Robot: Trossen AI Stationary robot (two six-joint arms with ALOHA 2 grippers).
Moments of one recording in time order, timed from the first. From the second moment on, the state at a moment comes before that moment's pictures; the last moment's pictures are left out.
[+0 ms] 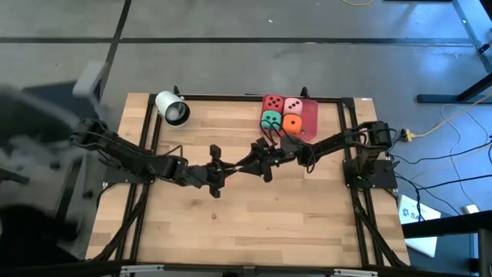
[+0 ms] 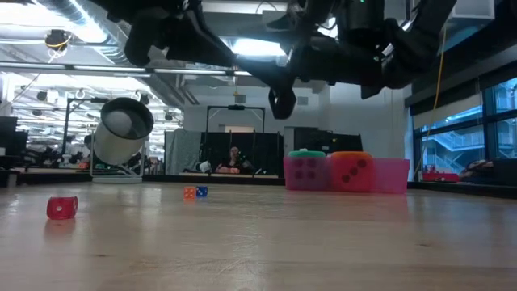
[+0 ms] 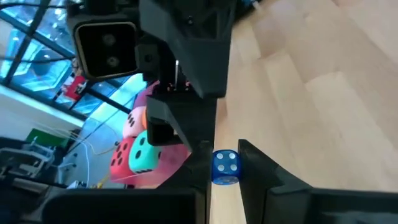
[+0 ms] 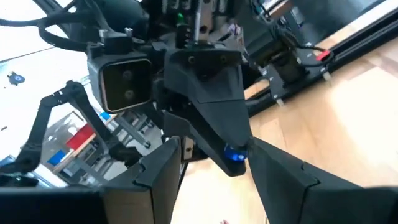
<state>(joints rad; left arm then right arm) -0.35 1.32 0.77 0.17 -0.61 0.49 -0.01 1.83 0.79 1.07 -0.32 0.71</state>
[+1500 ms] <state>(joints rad) -0.30 1.32 0.79 0.21 -0.52 0.51 0.00 1.83 0.82 1.05 -0.30 0.69</state>
